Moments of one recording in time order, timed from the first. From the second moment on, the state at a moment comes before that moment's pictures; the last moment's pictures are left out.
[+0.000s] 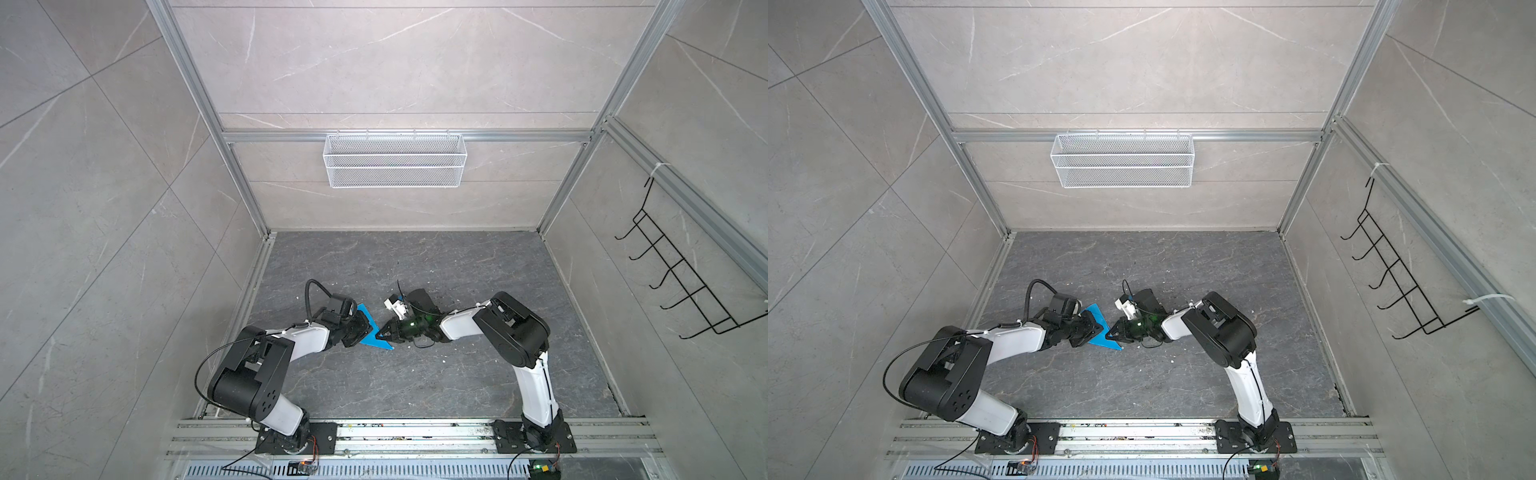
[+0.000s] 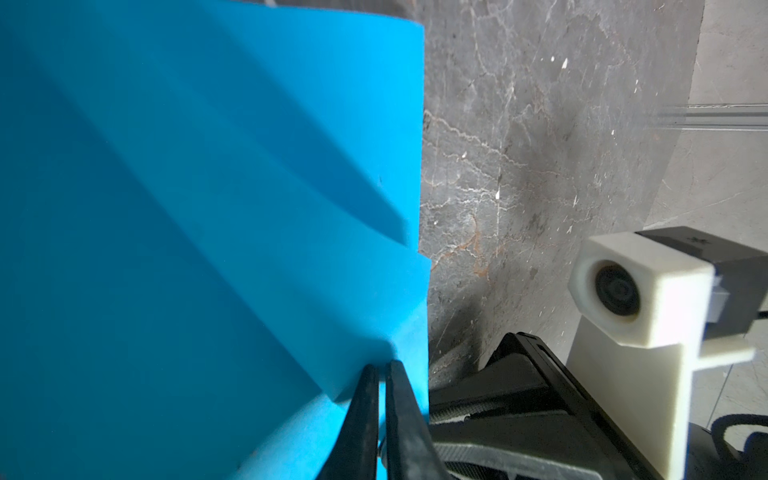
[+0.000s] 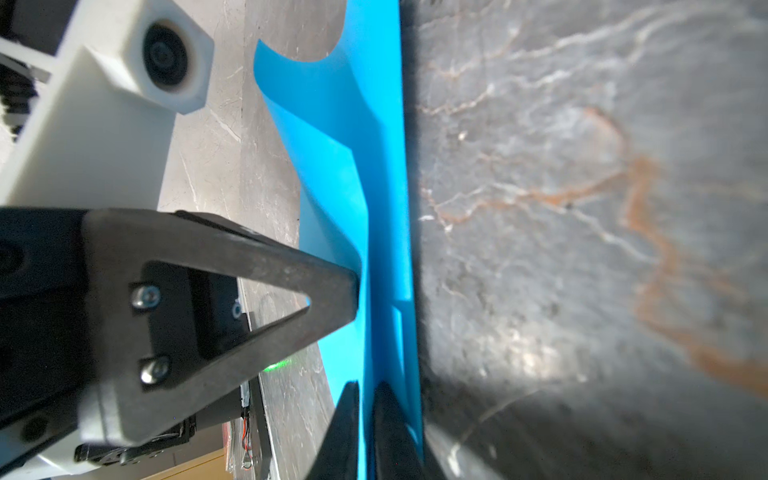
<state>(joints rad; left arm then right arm) -0.40 1.55 0.61 0.01 0.35 -0.97 0.72 2.13 1.03 0.38 -0.74 0.78</state>
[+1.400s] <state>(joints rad) -0.40 1.59 0.64 0.00 0.34 -0.95 0.71 2.06 1.04 0.18 -0.75 0.77</state>
